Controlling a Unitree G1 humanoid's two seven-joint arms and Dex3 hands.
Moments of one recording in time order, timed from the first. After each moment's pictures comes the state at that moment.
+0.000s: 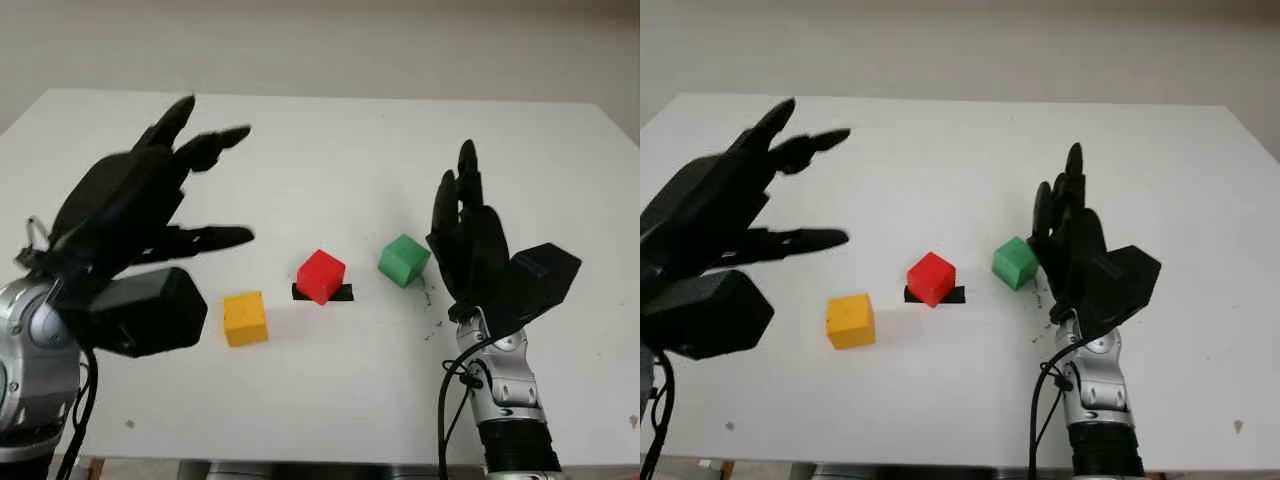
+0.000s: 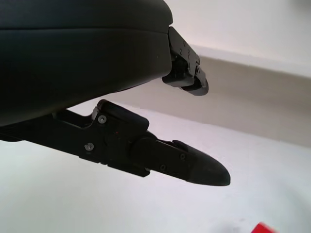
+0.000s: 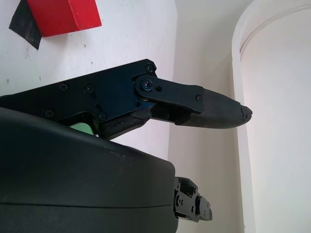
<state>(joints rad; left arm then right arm) -0.09 0.61 0.13 -0.63 0.66 0.25 -0.45 -0.28 -0.06 -0.11 0.18 0.12 -0.10 0.09</state>
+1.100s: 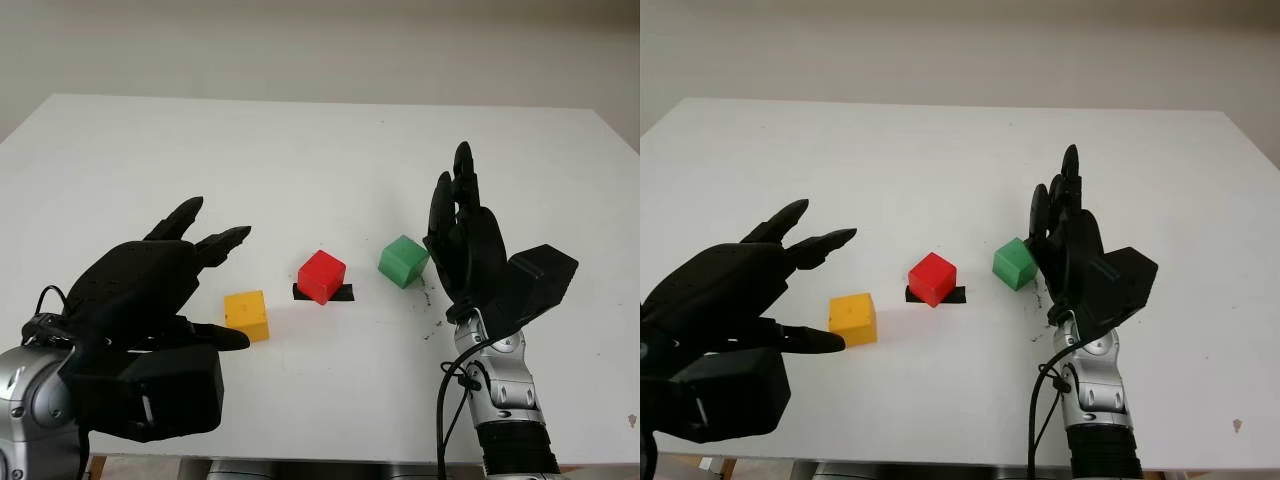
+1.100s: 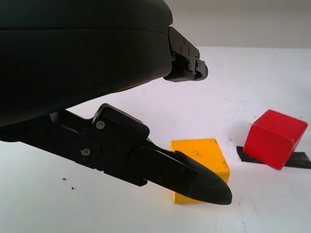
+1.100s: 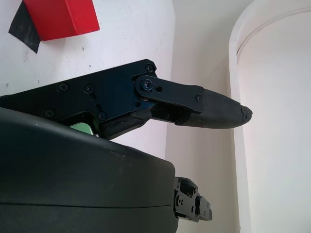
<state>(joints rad) 0.04 0.61 0.00 -0.72 0.81 0.33 -0.67 -0.28 -0.06 -0.11 0.18 0.12 -0.11 0.10</state>
